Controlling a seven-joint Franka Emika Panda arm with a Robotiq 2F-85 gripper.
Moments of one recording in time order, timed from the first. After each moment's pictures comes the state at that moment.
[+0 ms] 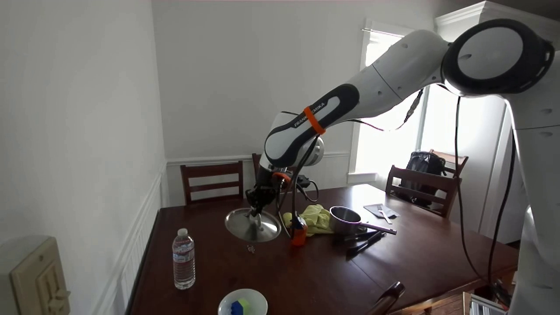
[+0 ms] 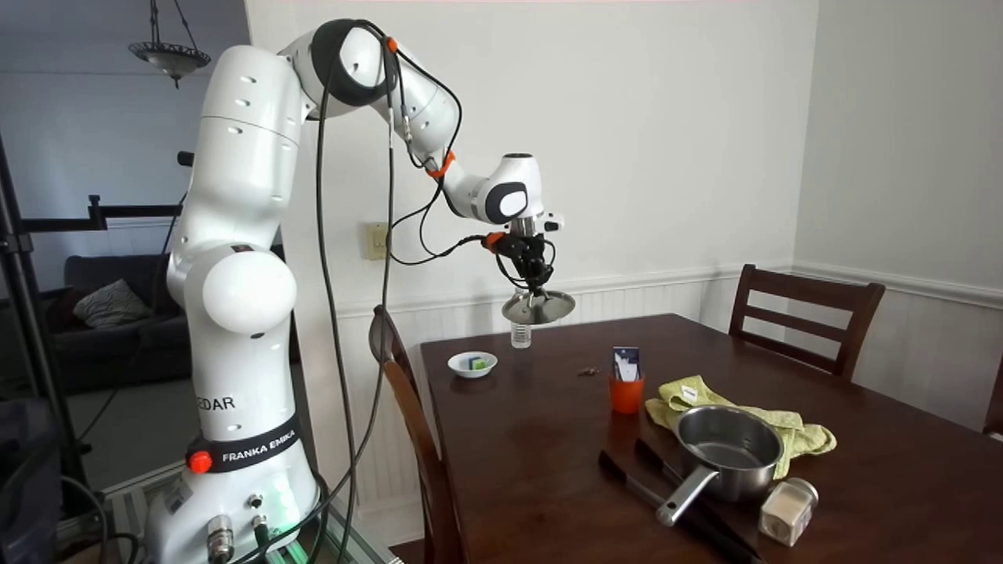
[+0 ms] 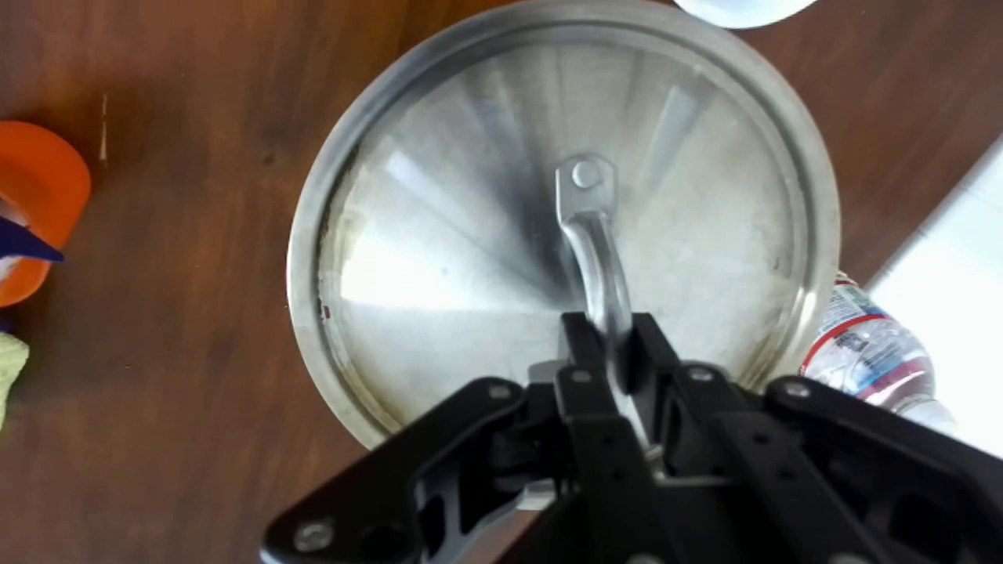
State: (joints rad) arm 0.00 0.28 0.04 -1.99 0.19 2.59 0.07
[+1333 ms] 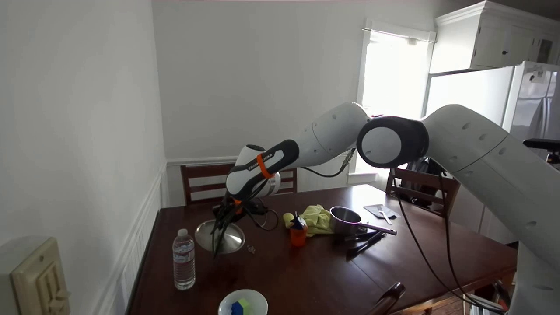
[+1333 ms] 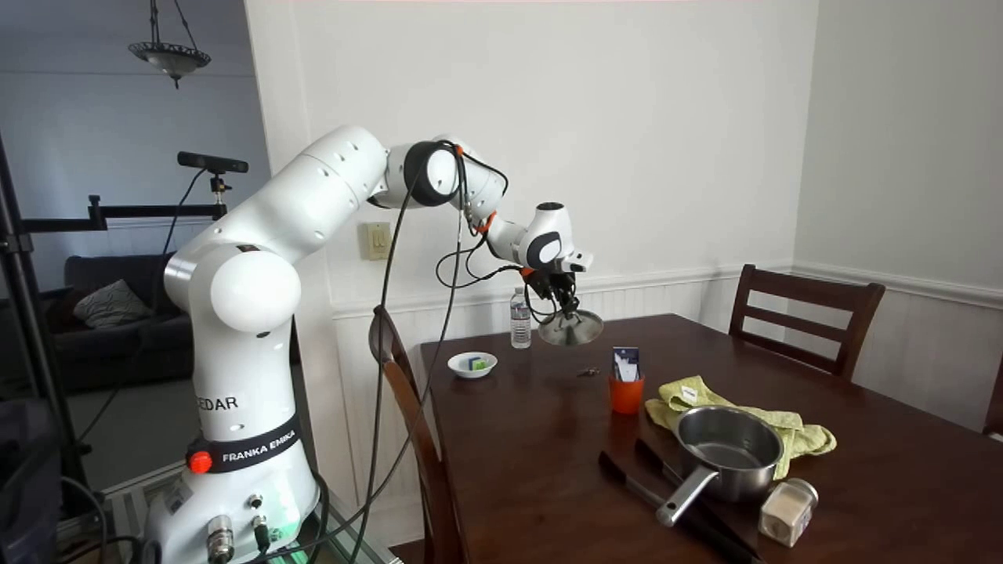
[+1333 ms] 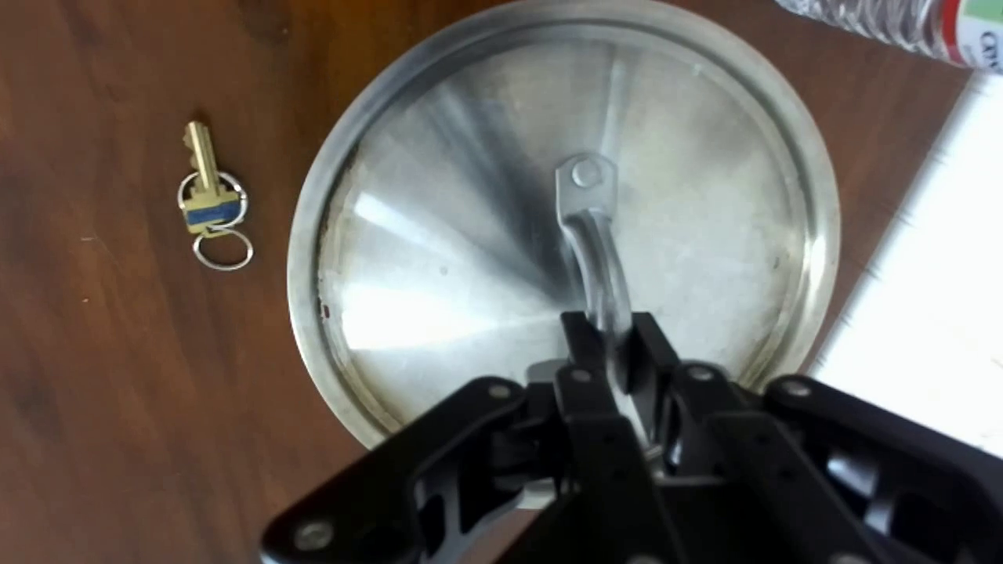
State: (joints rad) arm 0.05 0.87 0.00 -1.33 0.20 2.62 0.41
